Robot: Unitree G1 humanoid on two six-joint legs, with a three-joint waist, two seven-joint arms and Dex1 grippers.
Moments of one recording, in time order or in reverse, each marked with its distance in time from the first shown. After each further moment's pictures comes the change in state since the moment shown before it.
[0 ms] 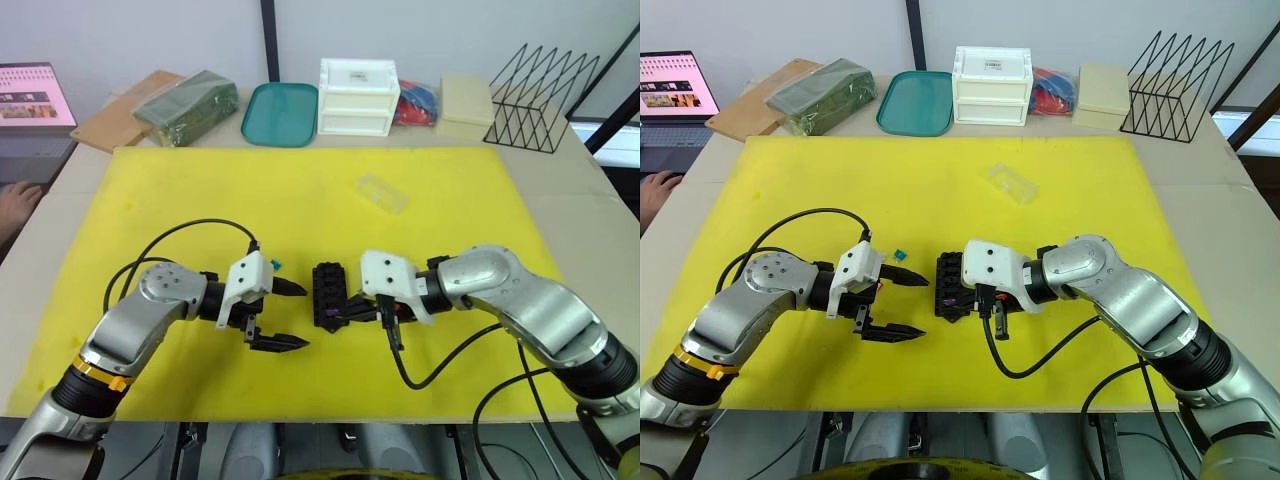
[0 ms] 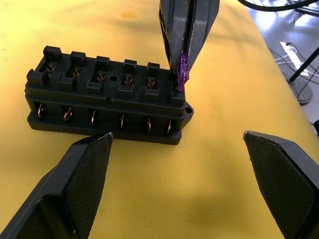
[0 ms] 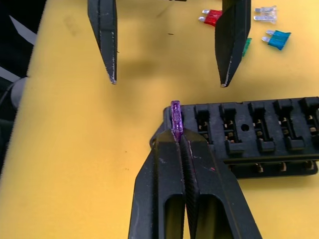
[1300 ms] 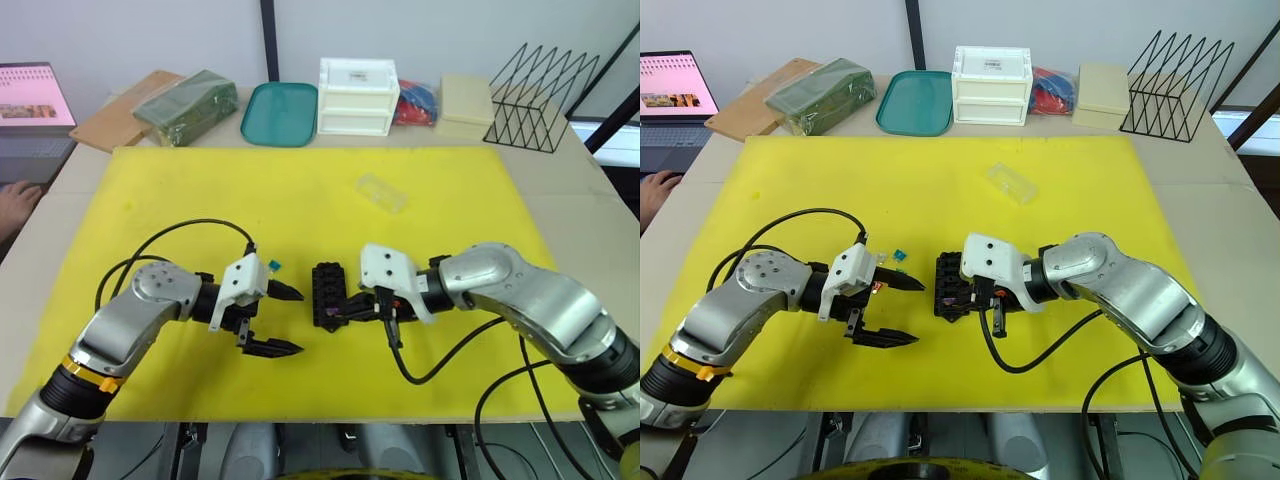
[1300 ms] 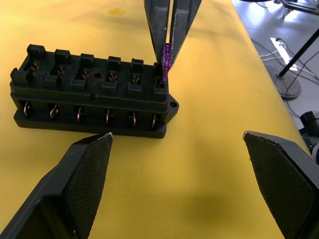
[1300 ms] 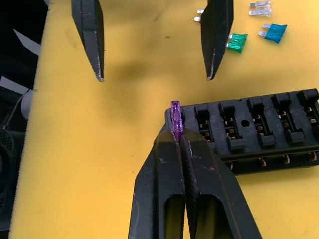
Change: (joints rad) left arm 0.005 0.049 0.000 -0.021 -0.030 0.004 -0.031; right arm -0.039 -0.011 -0.011 -0.013 0.123 0.116 -0.071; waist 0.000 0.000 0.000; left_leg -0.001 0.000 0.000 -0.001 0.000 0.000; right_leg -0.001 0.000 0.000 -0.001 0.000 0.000
